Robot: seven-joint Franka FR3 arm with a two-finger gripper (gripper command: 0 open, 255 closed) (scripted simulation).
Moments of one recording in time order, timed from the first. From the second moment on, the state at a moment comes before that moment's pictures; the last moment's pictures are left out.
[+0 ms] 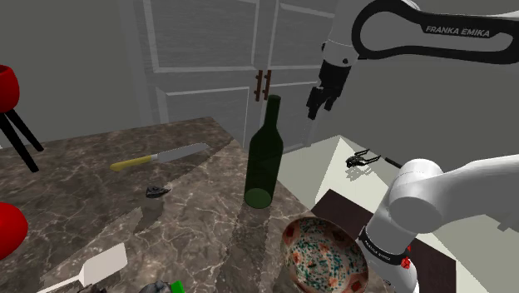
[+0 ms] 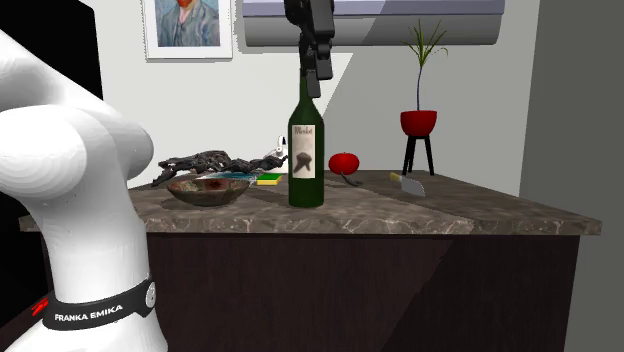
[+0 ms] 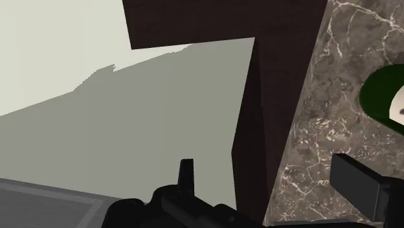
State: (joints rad) arm 0.02 -0.83 0.01 -2.43 -0.12 1.69 0.11
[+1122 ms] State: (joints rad) arm 0.09 -0.38 0.23 -2.24 0.04 1.84 0.42
